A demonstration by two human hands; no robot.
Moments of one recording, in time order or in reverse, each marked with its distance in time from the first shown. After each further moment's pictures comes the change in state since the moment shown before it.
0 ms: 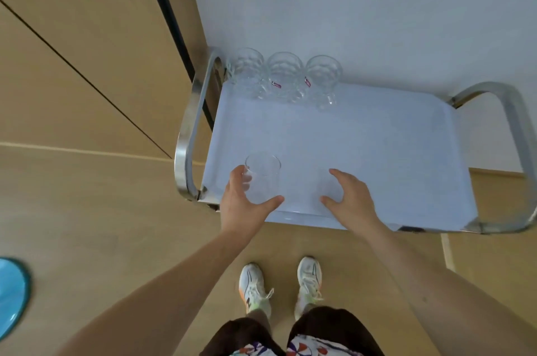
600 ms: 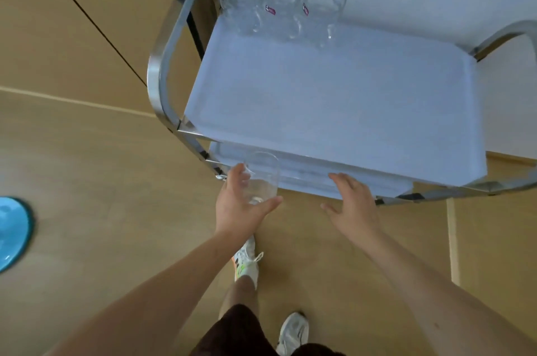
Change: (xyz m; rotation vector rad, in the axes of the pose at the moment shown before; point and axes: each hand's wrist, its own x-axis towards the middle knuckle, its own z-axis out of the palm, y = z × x) left_hand -0.116 -0.074 0.067 -0.001 0.064 -0.093; right_hand -0.089 0.104 0.054 -0.161 -0.058 -0.120
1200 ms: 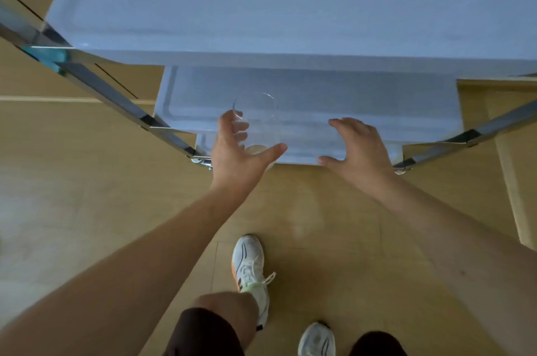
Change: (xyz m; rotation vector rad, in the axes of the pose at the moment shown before) left_hand 0.062 -0.109 0.149 0.002 0.016 0.175; right_hand 0.098 0.138 0.137 0.032 0.143 -0.087
